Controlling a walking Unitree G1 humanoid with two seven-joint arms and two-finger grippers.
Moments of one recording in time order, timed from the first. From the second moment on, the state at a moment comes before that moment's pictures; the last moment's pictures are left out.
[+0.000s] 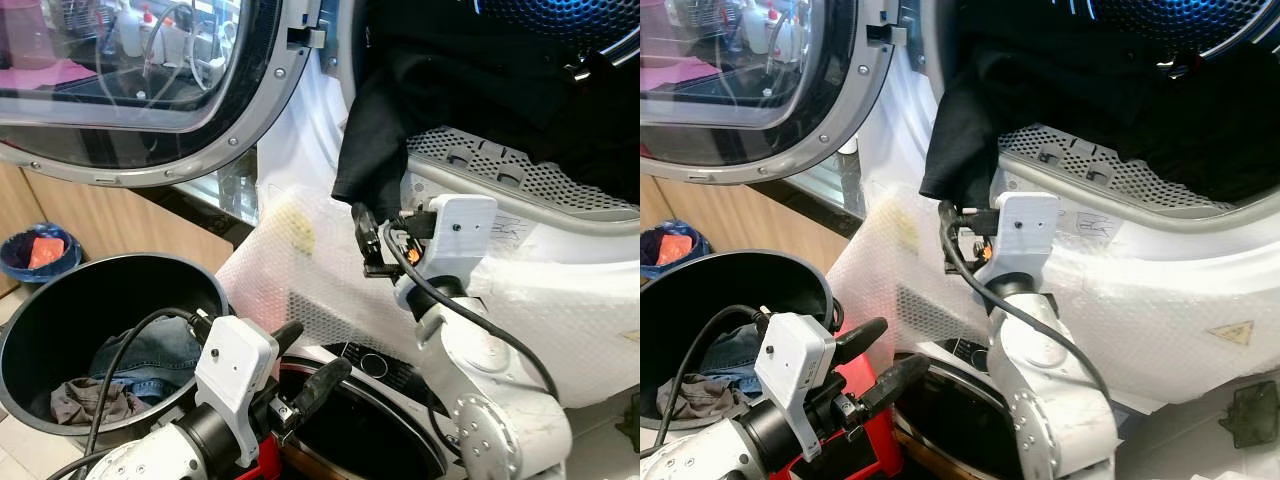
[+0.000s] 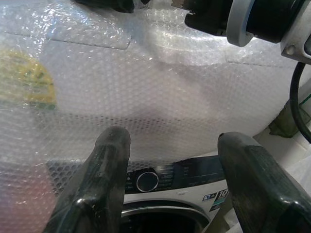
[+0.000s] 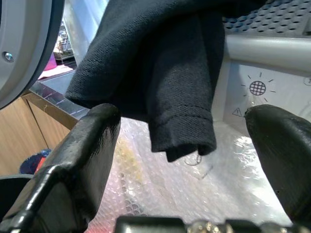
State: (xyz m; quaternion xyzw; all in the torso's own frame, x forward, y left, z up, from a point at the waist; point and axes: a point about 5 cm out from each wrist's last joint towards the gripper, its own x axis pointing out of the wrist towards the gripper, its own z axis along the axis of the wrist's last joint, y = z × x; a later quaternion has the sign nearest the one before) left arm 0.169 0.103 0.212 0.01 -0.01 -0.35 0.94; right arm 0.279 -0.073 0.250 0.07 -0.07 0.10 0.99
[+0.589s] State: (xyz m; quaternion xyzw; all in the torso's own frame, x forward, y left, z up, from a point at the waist) left arm 0.170 0.102 0.214 0.01 -0.01 -0.35 0.94; right arm 0.293 -0.047 0.236 0.07 -0.06 0.10 0.99
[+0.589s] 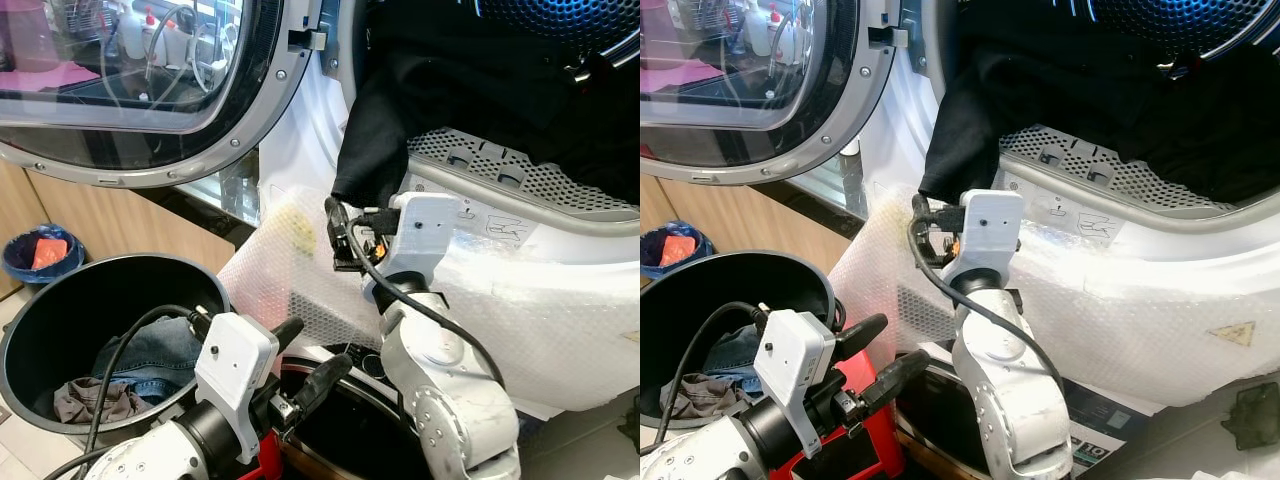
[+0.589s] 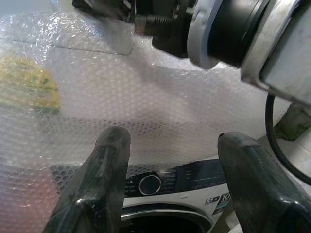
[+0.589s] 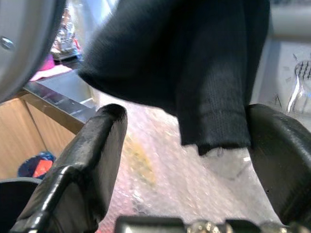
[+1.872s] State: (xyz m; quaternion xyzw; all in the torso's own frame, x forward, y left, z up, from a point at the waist) left arm 0.171 0.106 0.219 0.01 -0.02 -0.34 0.94; right arm 0.313 -0.049 0.240 0.11 -0.12 0.05 0.99
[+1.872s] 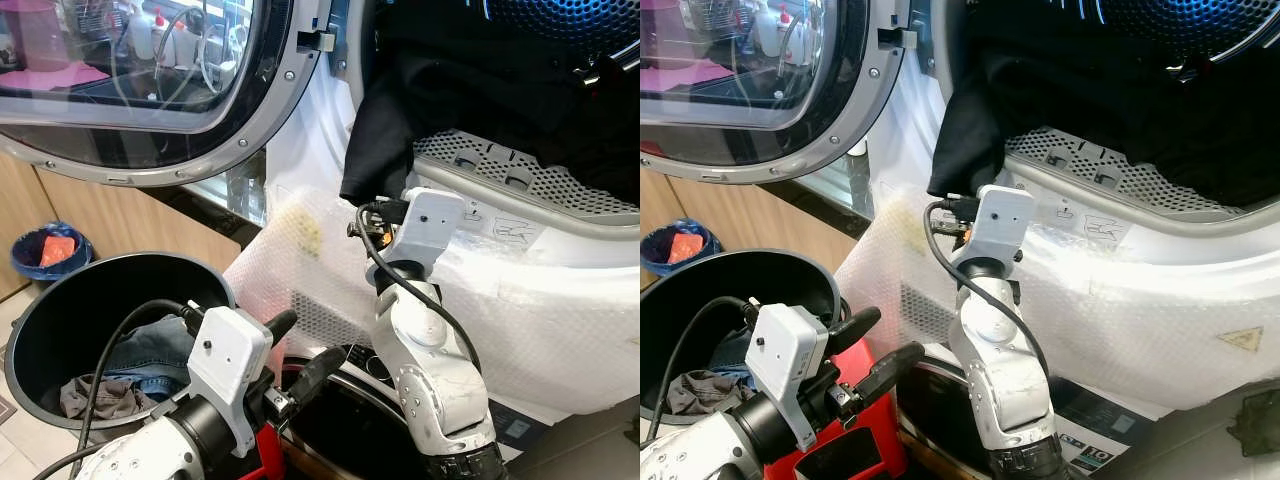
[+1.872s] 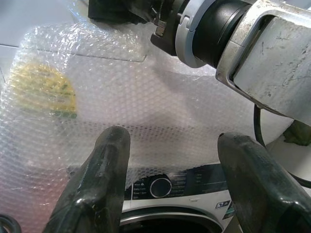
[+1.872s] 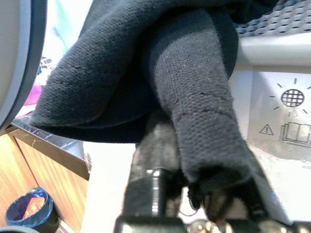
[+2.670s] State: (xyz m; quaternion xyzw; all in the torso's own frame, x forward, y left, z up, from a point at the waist) left arm 0.175 0.108 0.217 0.02 -0.02 -0.33 0.94; right arm 0.322 -0.045 0.281 0.16 -0.18 0.15 0.96
